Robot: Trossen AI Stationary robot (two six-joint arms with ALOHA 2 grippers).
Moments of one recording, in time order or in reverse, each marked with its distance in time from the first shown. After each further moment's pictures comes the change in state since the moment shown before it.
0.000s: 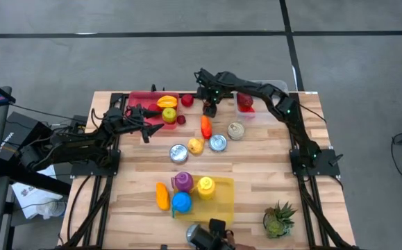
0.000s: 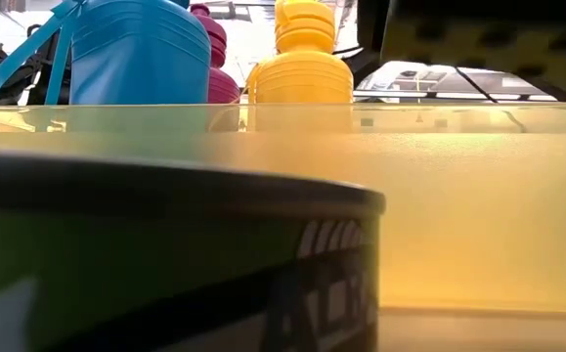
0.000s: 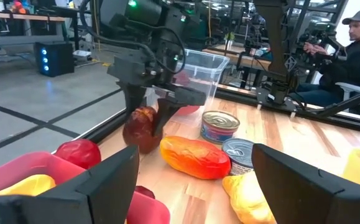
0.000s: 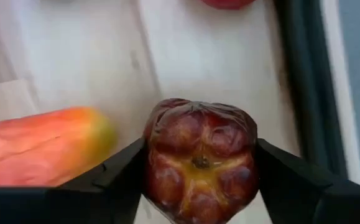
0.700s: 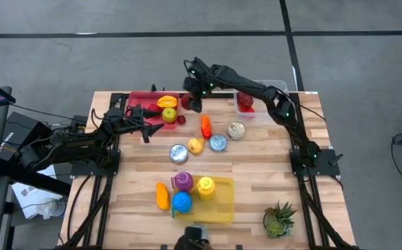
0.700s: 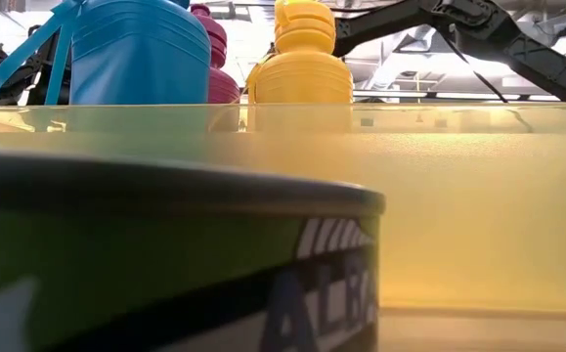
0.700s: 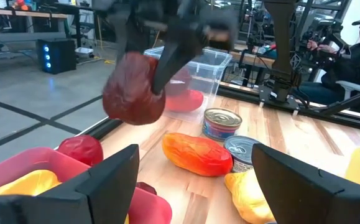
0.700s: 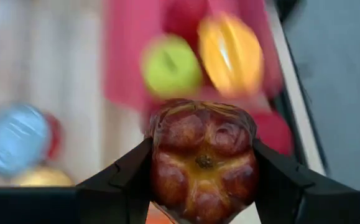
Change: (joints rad) left arm 0.000 0.000 0.000 -0.012 -0.011 0.002; right arm 0.076 -0.002 0.284 0.036 -0.195 0.053
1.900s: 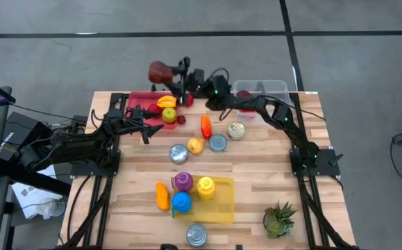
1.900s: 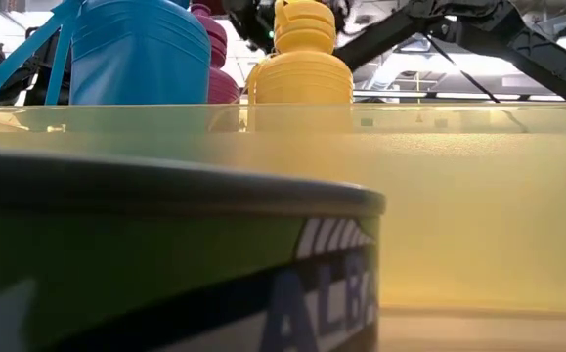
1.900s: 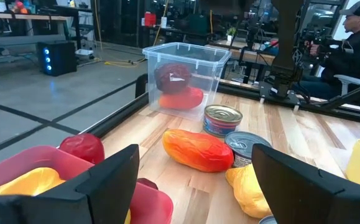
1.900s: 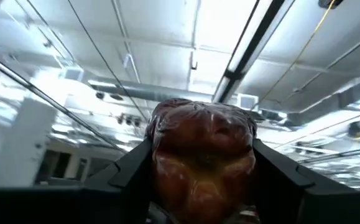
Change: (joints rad) left arm 0.000 0.000 -0.021 0.017 0.001 0.025; right arm 0.099 0.000 -0.395 2.155 -0.099 0.476
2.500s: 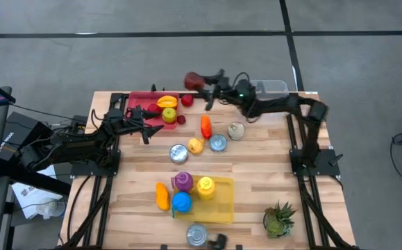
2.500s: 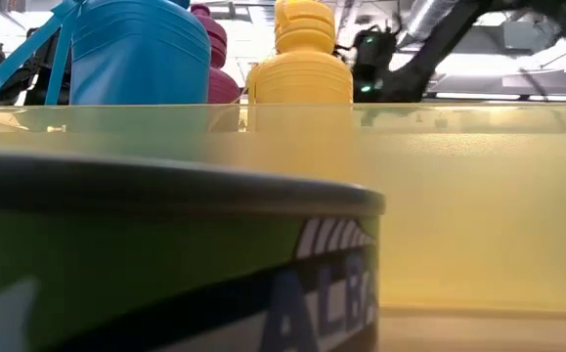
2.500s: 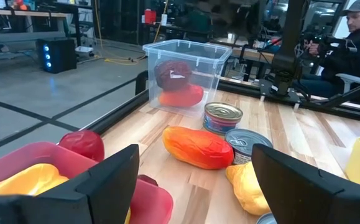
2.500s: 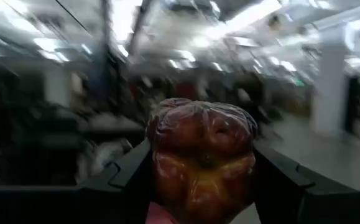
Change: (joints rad) left arm 0.000 0.000 0.000 -0.011 0.000 0.000; right arm -0.112 -0.431 -0.828 -0.125 0.152 -0.121
